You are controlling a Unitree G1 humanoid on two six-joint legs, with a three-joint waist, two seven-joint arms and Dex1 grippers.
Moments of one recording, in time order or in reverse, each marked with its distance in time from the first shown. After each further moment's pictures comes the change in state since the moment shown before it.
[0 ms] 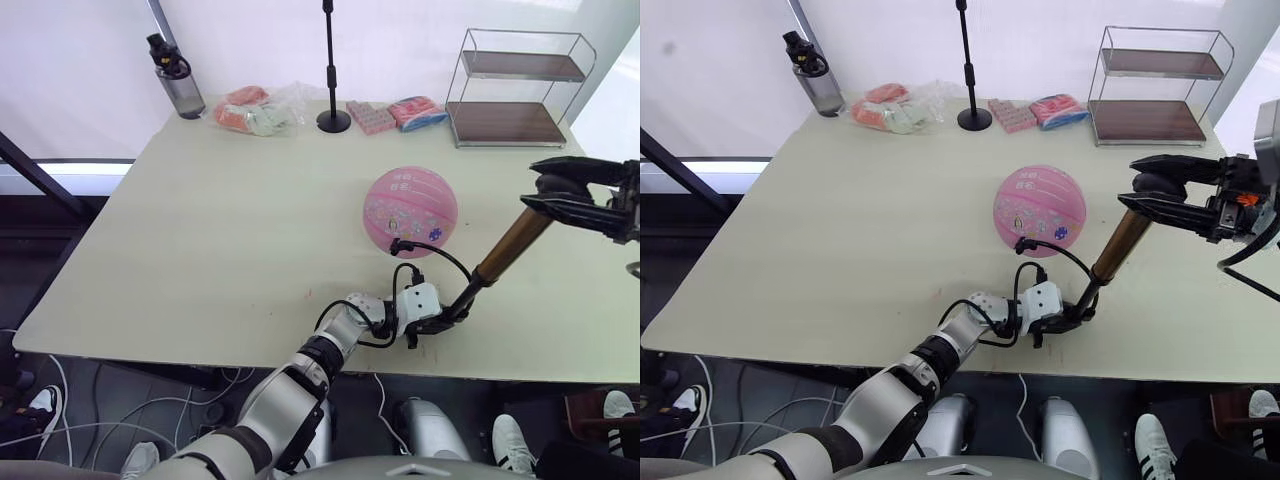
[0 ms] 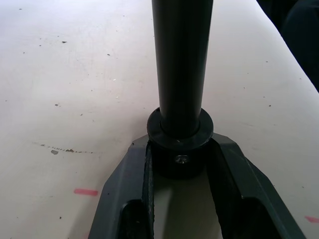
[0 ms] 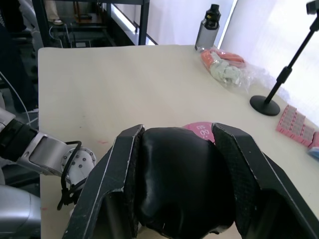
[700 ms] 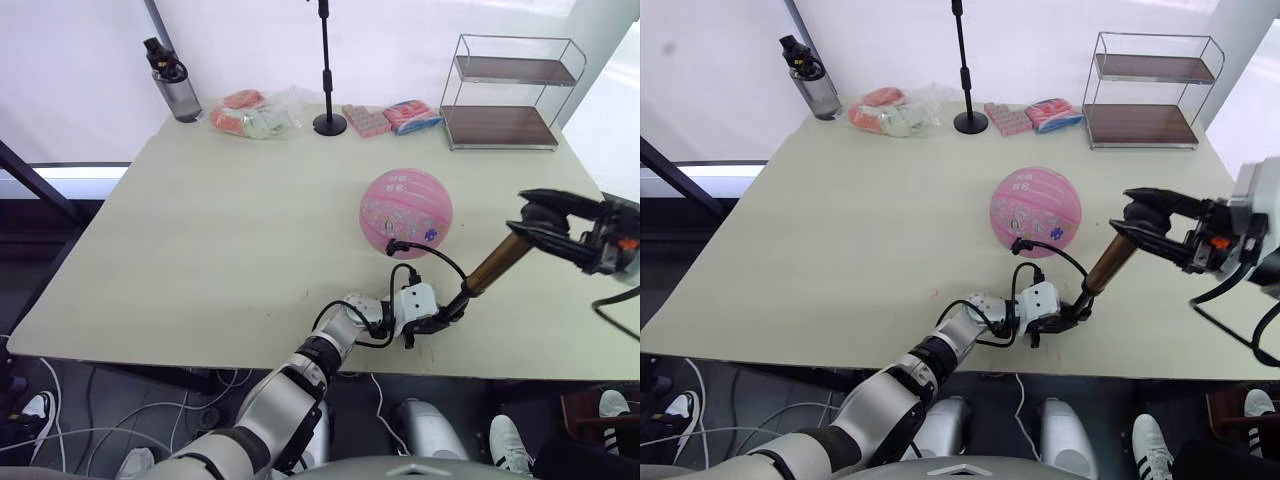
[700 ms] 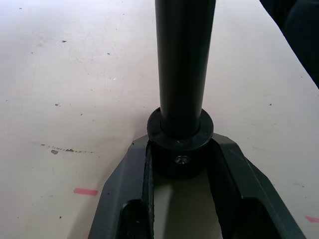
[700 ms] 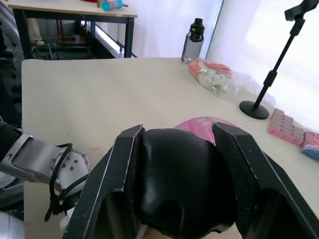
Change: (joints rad) left arm 0.006 0.012 0.000 0.010 0.003 0.007 0.010; right arm 0.268 0.317 0.075 -0.068 -0.203 -0.287 -0.018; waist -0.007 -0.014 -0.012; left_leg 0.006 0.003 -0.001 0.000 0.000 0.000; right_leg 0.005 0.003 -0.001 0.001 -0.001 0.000
